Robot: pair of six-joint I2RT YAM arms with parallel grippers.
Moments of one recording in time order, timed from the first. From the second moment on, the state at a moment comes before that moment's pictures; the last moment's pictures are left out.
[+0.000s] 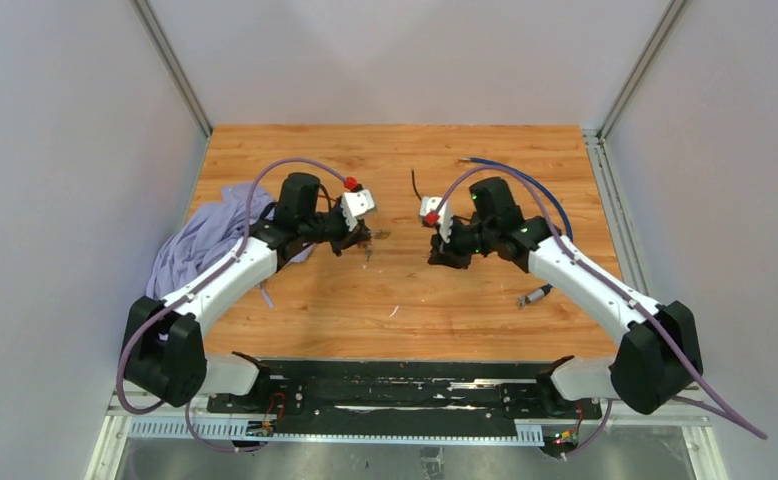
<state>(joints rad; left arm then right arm) -0.44 1.33 0.92 -0.19 0.66 0.52 0.51 1.32 1.03 -0.50 -0.65 -0.62</state>
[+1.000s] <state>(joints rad) -0.17 1.25 0.91 -0.13 0.45 0.23 0.98 1.85 1.29 -0.45 -0.40 -0.45</state>
